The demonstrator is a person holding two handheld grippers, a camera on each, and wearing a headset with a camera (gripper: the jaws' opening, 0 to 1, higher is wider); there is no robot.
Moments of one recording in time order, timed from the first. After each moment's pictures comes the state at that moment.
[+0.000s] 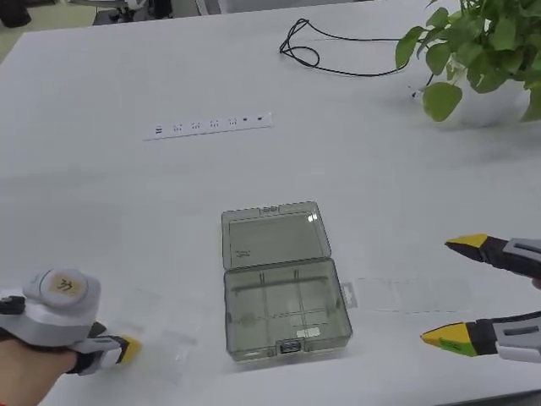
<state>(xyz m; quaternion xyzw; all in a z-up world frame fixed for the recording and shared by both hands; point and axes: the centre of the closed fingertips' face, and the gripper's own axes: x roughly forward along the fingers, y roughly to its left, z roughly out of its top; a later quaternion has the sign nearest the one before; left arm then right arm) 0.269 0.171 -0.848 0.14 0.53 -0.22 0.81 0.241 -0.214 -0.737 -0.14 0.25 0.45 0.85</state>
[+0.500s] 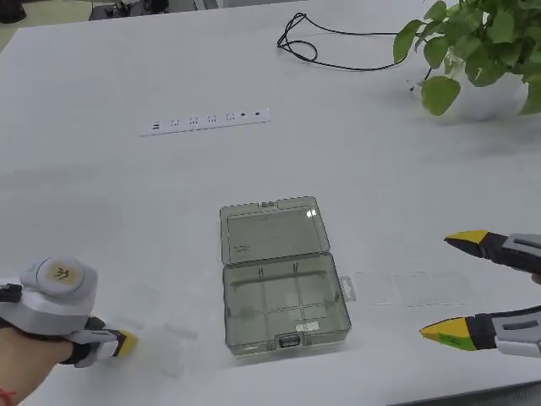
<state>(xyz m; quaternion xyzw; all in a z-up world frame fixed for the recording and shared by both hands) 0.270 0.174 -0.849 0.13 0.54 -0.23 0.80 0.239 -0.213 -0.738 -0.14 0.25 0.45 0.85</state>
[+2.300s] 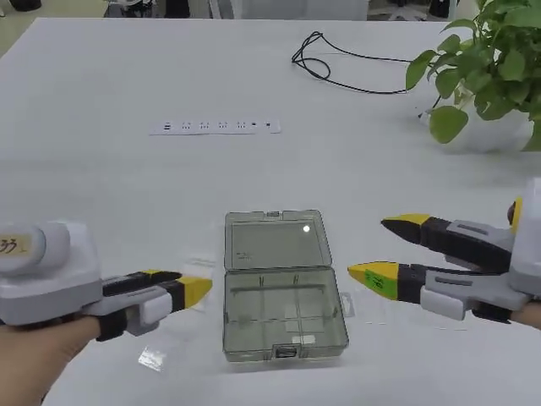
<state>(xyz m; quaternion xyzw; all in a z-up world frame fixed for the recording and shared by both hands) 0.276 0.031 -0.715 -0.15 0.34 -0.34 0.86 0.271 -0.113 -0.650 0.01 0.21 0.43 0.88</state>
